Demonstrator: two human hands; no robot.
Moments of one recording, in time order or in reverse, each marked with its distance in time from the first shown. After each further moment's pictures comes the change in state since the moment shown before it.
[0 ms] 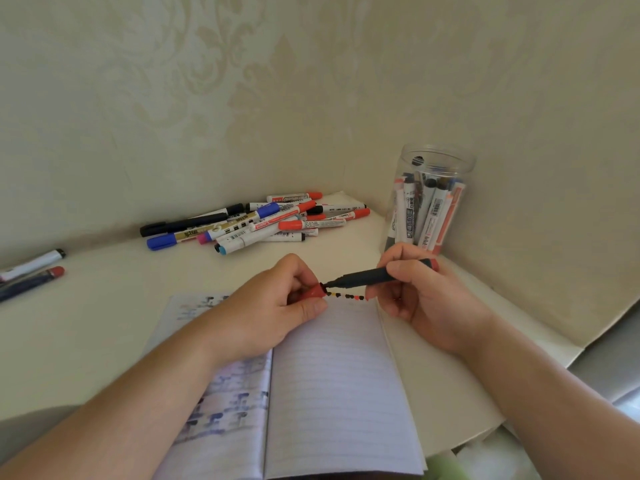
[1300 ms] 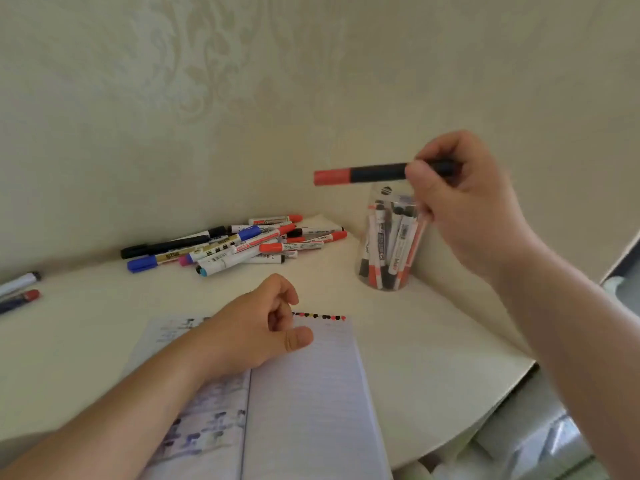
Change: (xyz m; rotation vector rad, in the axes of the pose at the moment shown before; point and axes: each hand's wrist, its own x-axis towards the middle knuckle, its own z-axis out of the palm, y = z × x) left_hand 0.000 0.008 -0.002 -0.005 -0.087 -0.001; right_hand 0.005 -0.123 -0.007 -0.542 0.345 -0.608
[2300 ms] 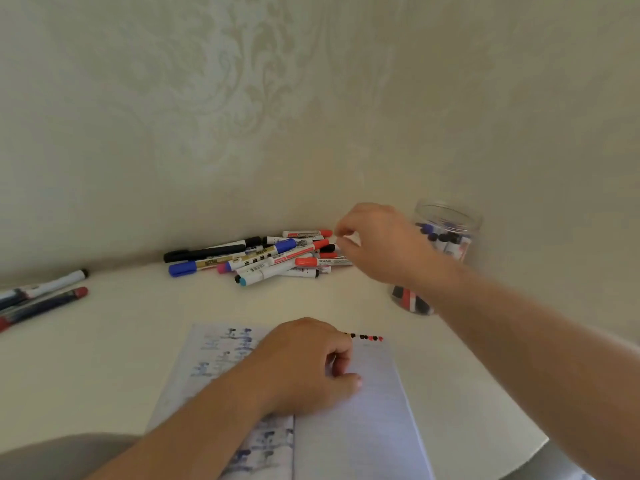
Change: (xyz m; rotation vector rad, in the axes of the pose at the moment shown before) left_hand -0.010 0.009 0.012 0.447 0.008 0.154; right_hand 0.037 0.041 0.112 -0.943 -0.510 -0.254
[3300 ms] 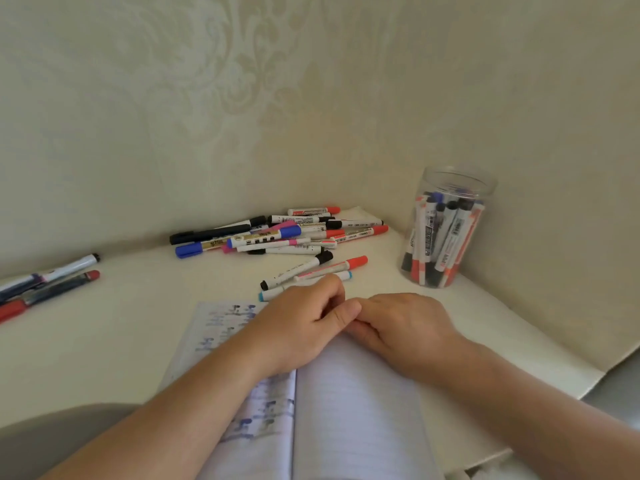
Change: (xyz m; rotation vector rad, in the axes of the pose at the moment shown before) left_hand 0.005 -0.015 0.002 -0.290 0.156 -0.054; right_hand -0.124 -0.022 0.052 0.034 -0.241 -0.085
